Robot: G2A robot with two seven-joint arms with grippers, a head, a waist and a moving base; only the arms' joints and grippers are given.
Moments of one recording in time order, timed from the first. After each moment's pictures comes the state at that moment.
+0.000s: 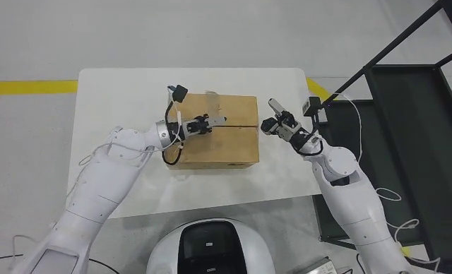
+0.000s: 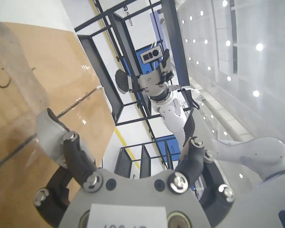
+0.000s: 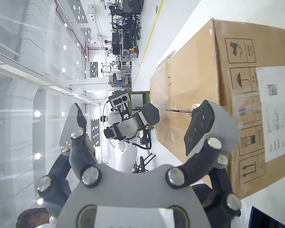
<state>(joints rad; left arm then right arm) 0.86 -1.20 -0.93 -1.29 -0.23 -0.40 -0.86 -1.37 -1.12 1.41 -1.61 0.41 -0.07 0.54</state>
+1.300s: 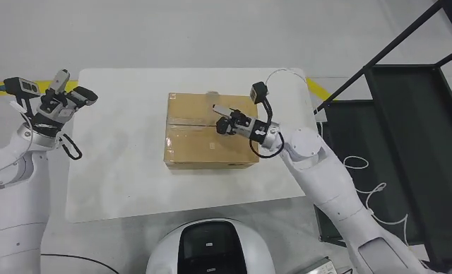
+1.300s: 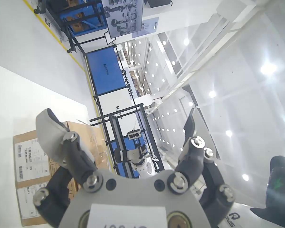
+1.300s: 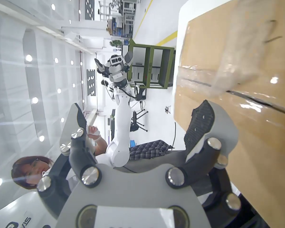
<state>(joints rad) 1.12 -1.06 -1.64 -1.33 -0.48 -0.36 -0.82 -1.04 -1.19 1.06 -1.51 0.35 -0.08 0.70</state>
